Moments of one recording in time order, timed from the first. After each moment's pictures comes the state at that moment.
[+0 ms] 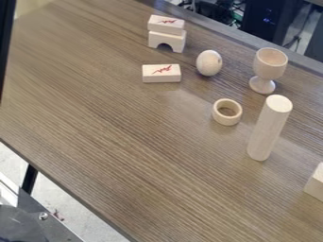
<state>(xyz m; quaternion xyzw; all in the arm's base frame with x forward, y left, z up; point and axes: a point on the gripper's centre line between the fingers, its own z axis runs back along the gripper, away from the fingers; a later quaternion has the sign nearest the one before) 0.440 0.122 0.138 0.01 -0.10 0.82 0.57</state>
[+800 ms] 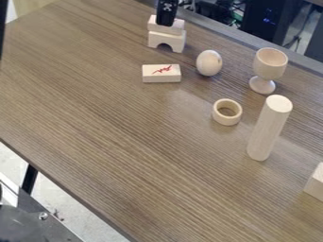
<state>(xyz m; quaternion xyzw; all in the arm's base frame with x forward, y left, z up) 0.417 0.104 0.098 0.02 -0.08 0.87 0.48</state>
